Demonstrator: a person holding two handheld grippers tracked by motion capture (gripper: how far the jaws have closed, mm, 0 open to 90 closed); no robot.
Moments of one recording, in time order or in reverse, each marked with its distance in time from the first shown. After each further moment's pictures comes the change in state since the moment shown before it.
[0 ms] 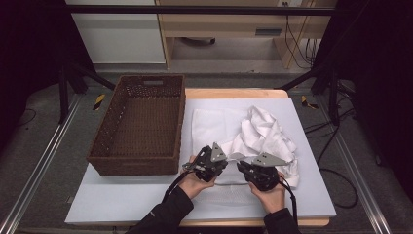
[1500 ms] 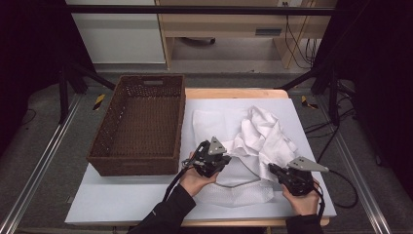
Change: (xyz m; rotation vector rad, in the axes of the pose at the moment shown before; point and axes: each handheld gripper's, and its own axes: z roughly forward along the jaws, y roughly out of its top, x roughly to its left) left arm 0.004 0.016 -0.010 -0.064 -0.038 -0.084; right arm -0.052 -0.024 -0.063 -0.002 -0.109 0.090
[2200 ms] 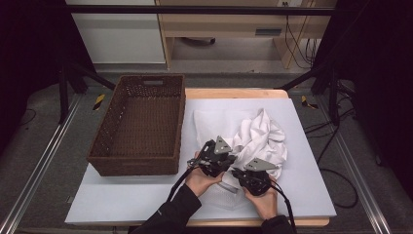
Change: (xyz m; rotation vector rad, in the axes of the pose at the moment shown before) left arm -0.008 0.005 0.007 -0.006 0.000 -0.020; right arm 0.071 -0.003 0.083 0.073 0.141 -0.075
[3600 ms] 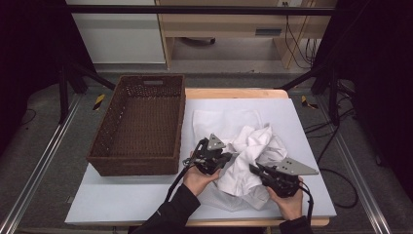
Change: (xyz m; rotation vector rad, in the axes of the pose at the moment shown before) left arm 0.010 0.000 -0.005 -0.030 0.013 -0.085; right arm -0.026 0.007 -0.076 -0.261 0.096 -0.041
